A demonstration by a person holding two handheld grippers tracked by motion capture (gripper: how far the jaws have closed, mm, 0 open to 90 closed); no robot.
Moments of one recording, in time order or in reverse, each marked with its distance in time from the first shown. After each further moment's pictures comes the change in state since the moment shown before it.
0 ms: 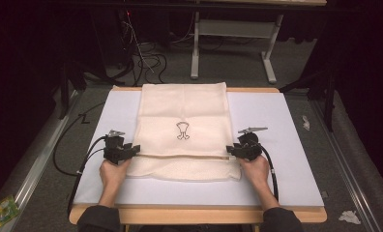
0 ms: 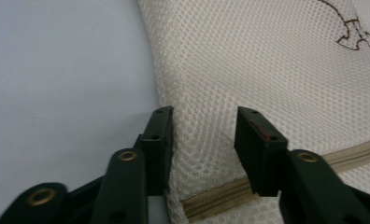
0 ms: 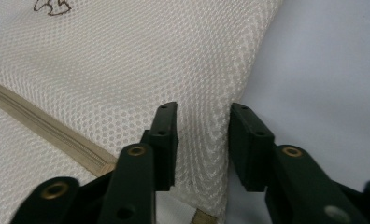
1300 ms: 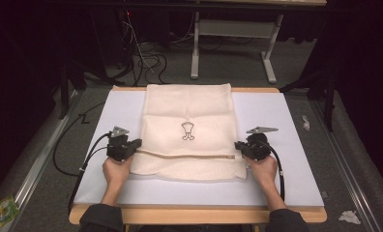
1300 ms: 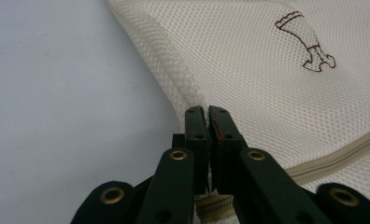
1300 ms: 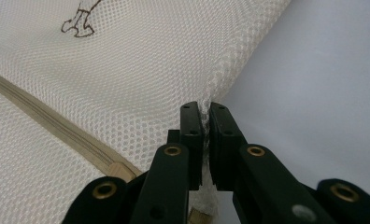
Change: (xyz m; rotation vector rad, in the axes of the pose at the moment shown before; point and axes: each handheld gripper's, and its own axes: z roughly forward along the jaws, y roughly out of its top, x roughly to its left) left arm -0.019 0.012 -0.009 -0.097 -0.061 0.075; right arm -0.013 -0.004 -0.026 -0.088 0.002 -0.053
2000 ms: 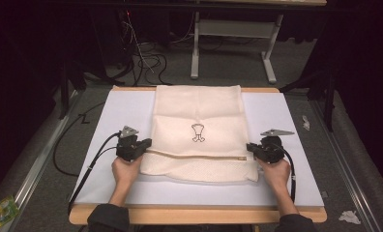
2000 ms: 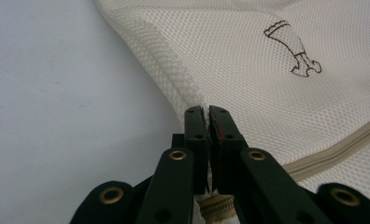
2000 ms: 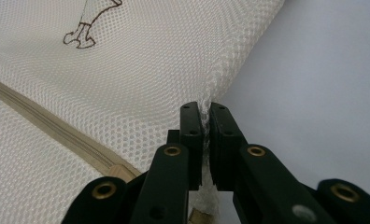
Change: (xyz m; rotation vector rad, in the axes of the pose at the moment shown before) left arm -0.027 0.005 0.011 -0.010 -0.060 0.045; right arm -0.023 -0.016 -0.027 -0.025 -0.025 0.035
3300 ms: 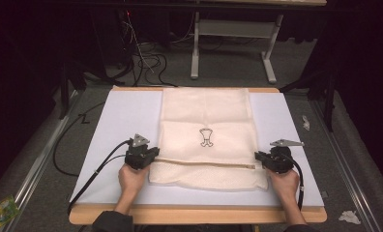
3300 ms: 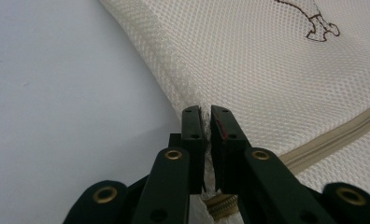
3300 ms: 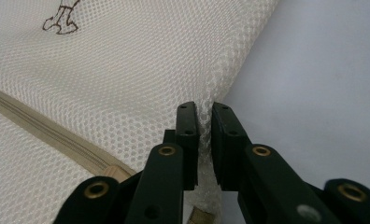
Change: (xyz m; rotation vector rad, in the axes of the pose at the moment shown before) left arm -0.026 -0.017 0.007 0.054 0.005 0.073; right arm -0.015 -0.035 -0.012 0.008 -0.033 0.025
